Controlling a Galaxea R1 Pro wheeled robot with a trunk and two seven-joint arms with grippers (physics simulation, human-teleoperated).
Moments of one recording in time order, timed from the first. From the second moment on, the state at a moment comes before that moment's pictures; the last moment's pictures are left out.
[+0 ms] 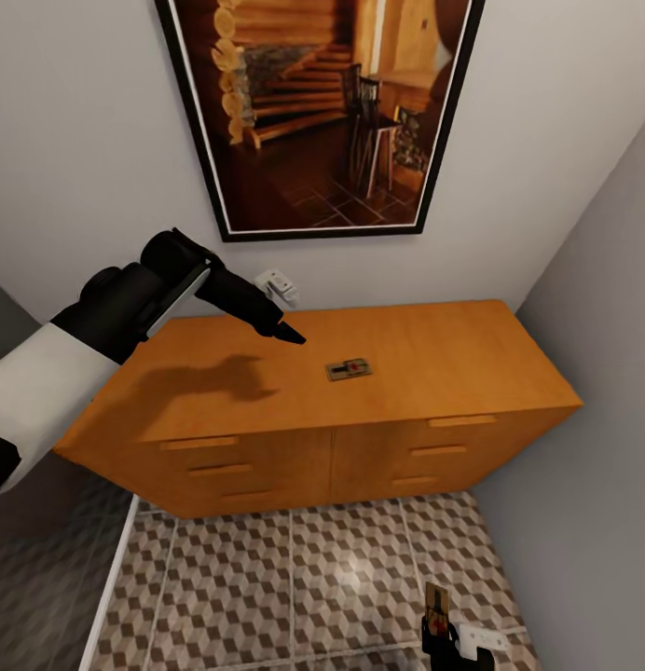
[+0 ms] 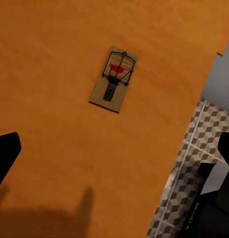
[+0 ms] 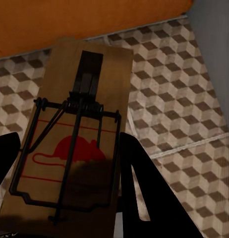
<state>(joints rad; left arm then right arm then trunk) -1.51 0.23 -0.77 -1.05 0.18 1.00 -0.96 -0.43 0.02 0.17 -0.02 -0.31 -0.62 -0.09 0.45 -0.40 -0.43</state>
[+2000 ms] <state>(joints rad) -1.51 0.10 -0.75 -0.79 0.08 0.99 -0.94 -0.43 0.02 0.17 -0.02 -0.31 -0.62 -0.09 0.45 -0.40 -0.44</state>
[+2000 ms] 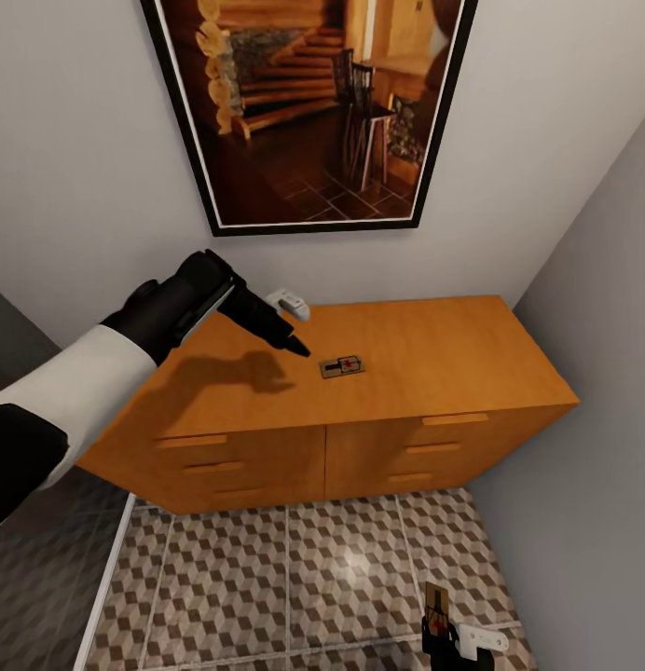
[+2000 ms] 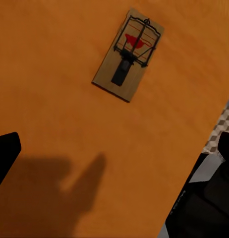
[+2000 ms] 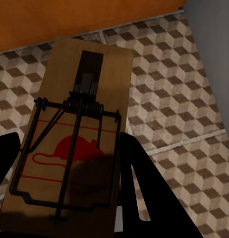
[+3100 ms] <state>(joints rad) -1.51 0.11 -0.79 -0.98 0.08 0.89 -1.02 -0.43 0.02 0.17 -0.02 -0.31 -0.62 -0.09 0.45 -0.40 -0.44</state>
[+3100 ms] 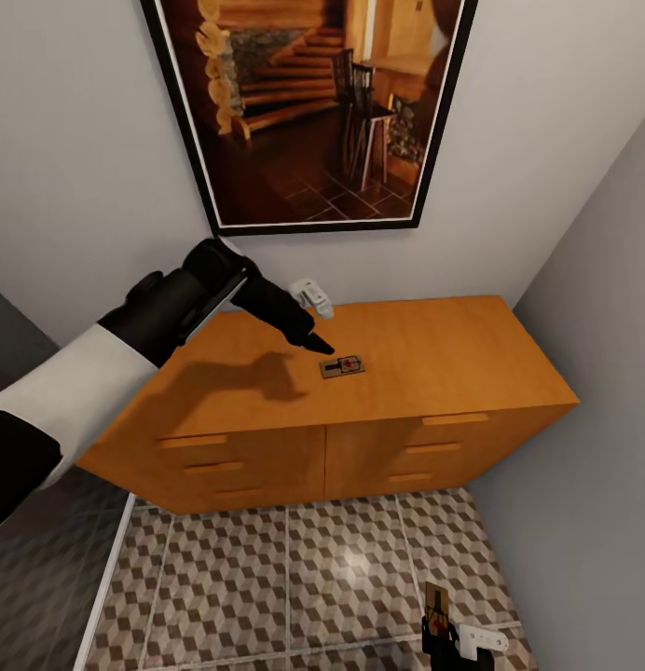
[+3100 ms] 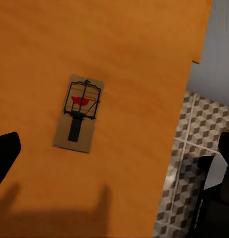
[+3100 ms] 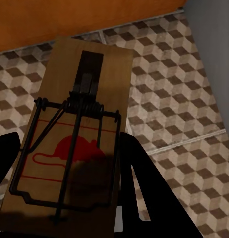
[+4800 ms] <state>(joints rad) -1.51 0.12 -0.59 -0.99 -0.51 0.72 -1.56 -0.43 0.02 0.17 -0.02 -0.31 -0.62 -0.09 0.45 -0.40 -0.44</state>
